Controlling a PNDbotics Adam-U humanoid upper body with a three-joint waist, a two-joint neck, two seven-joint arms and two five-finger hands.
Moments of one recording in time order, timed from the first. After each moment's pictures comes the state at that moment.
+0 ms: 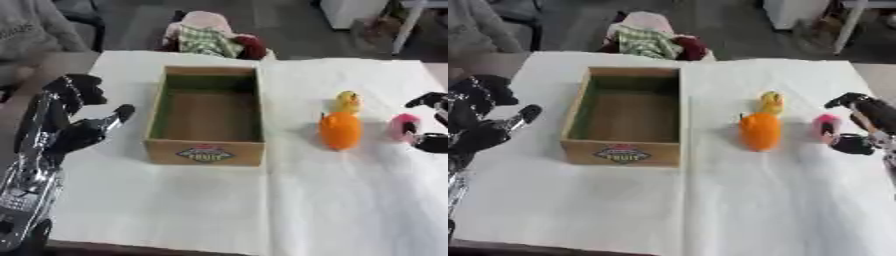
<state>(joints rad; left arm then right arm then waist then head) -0.18 0.33 0.02 -1.85 0.05 0.09 0.11 -0.63 -0.47 -0.03 -1.01 0.99 -0.27 0.09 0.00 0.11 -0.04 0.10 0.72</state>
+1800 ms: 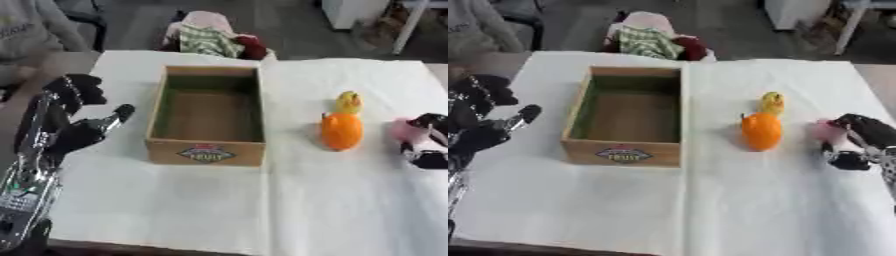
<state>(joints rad) -0.18 0.33 0.02 -1.85 0.05 0.09 0.11 -0.66 -0.46 -0.05 -0.88 1.20 -0.24 0.15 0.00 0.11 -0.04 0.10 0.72</state>
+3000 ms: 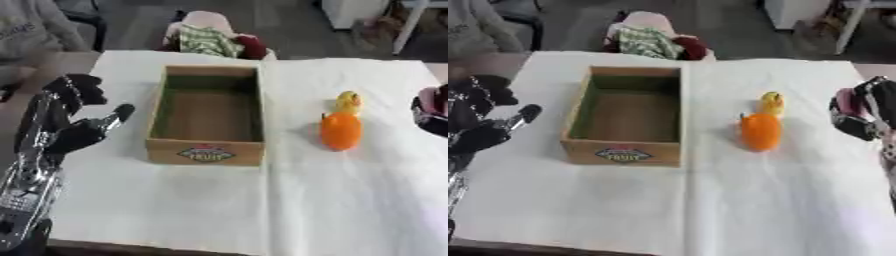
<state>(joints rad) -0.18 0.33 0.02 -1.85 0.05 0.09 0.11 -0.67 -0.44 -0.03 -1.00 1.01 -0.20 -0.26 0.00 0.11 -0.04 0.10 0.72</state>
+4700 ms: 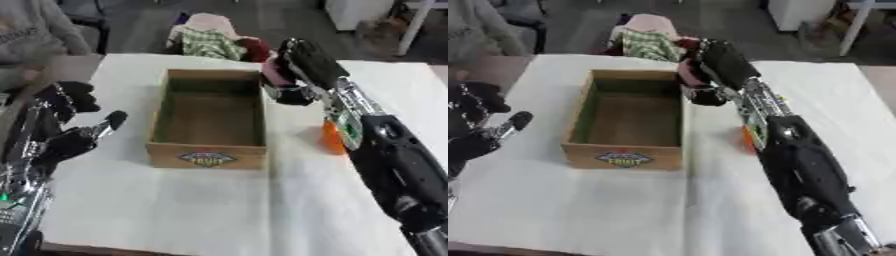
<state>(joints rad) -0.20 0.32 0.00 -1.85 0.07 0.10 0.09 -0.99 -0.11 0.15 -0.86 1.24 -0.52 -0.24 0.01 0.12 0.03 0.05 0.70</state>
